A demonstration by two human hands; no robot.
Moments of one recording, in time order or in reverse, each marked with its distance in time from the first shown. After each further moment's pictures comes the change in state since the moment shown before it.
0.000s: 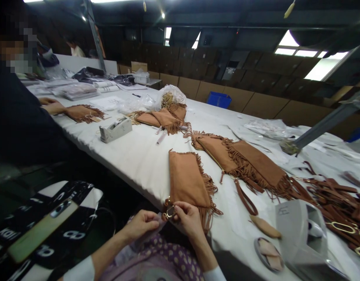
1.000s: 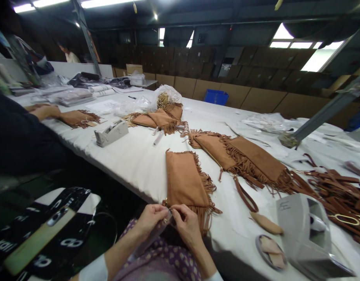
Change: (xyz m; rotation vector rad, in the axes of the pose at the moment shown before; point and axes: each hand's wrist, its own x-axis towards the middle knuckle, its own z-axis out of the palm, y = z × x) left_hand 0.030 0.025 0.044 -0.244 0.202 -0.011; right_hand 0.005 0.027 -0.012 -0.442 -0.049 -0.432
